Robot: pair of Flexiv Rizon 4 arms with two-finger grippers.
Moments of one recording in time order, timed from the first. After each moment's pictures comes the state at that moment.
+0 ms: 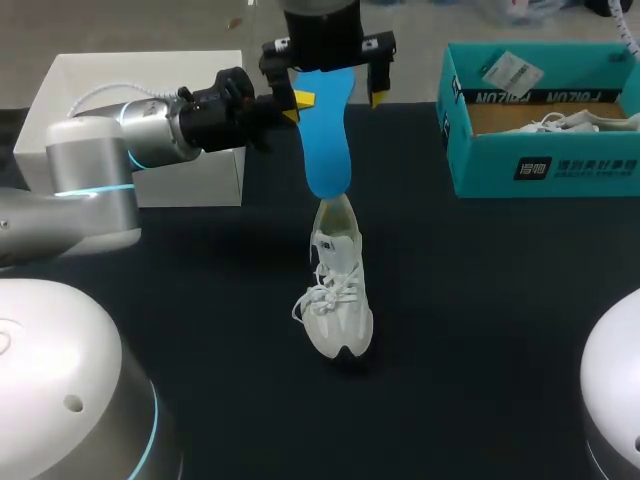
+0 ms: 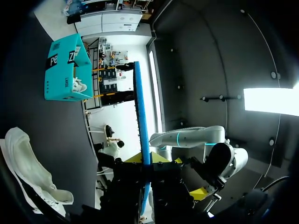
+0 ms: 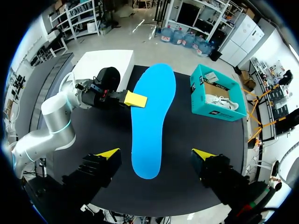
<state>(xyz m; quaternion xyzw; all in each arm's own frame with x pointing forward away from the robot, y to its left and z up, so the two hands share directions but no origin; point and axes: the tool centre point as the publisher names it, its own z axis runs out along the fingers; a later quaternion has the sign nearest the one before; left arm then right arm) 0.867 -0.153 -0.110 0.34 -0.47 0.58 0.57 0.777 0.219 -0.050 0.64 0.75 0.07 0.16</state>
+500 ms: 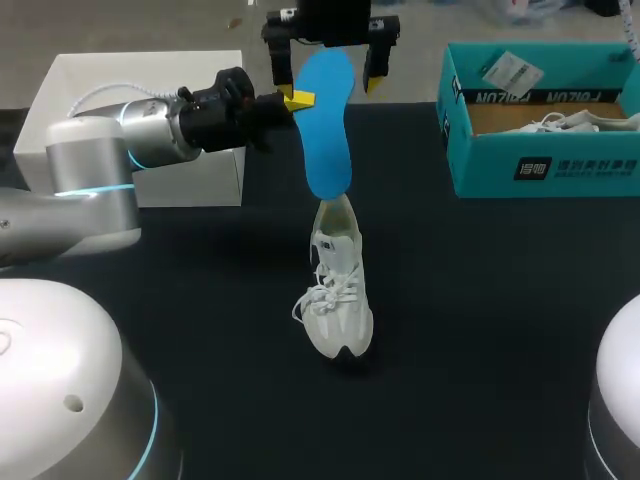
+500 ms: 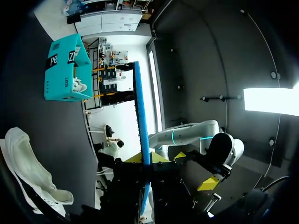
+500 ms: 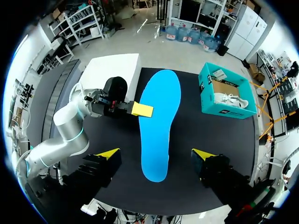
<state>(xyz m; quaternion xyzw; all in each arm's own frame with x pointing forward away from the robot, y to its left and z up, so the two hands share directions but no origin) 0.867 -0.153 -0.110 0.34 -0.47 0.58 0.57 0.795 0.225 -0.033 0.66 0.74 0.11 0.09</state>
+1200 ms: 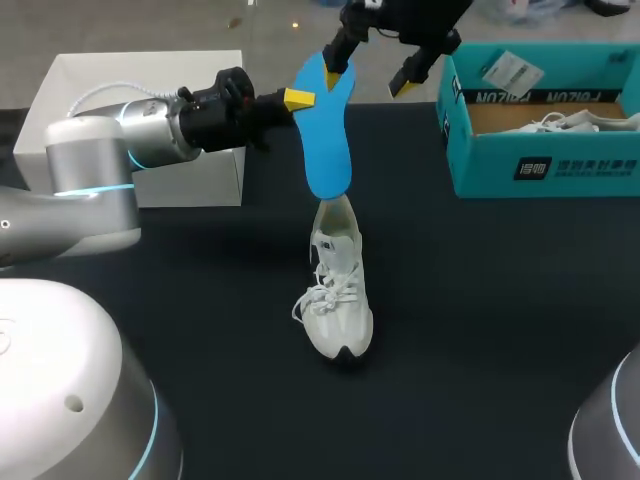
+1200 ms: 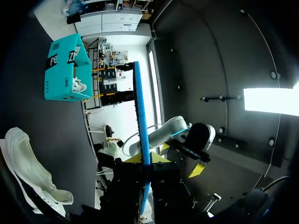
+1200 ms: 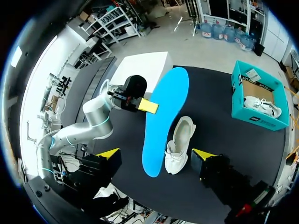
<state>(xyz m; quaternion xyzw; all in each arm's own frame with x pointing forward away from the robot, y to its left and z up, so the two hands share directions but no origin) 0.867 -0.153 -0.110 0.34 -0.47 0.58 0.57 0.796 0.187 -0.034 0.58 0.78 0.23 -0.07</state>
